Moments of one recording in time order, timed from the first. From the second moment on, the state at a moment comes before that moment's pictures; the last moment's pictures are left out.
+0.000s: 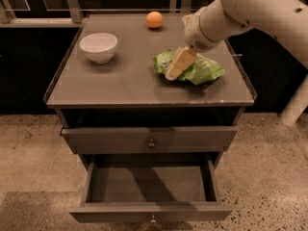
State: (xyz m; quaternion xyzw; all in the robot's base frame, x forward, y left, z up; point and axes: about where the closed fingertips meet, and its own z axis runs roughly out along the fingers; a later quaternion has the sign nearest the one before) arm 0.671 -0.090 0.921 -0.58 0.72 -0.01 0.40
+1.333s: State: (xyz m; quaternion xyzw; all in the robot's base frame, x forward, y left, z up) arm 0.702 -0.084 0.835 -0.56 0.76 0.06 0.33
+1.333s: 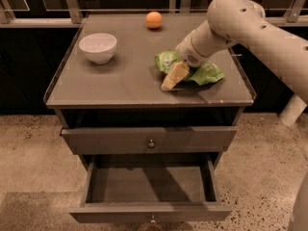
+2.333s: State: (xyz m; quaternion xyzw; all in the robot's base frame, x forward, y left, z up) arm 0.702 -0.084 0.840 -0.56 0.76 0.06 0.33
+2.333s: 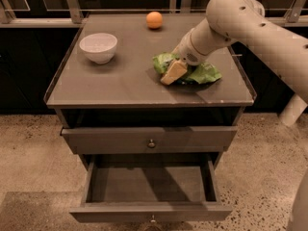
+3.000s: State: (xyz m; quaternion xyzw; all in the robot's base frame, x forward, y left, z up) arm 0.702 -0.084 0.844 -0.56 0.76 0.06 0.33
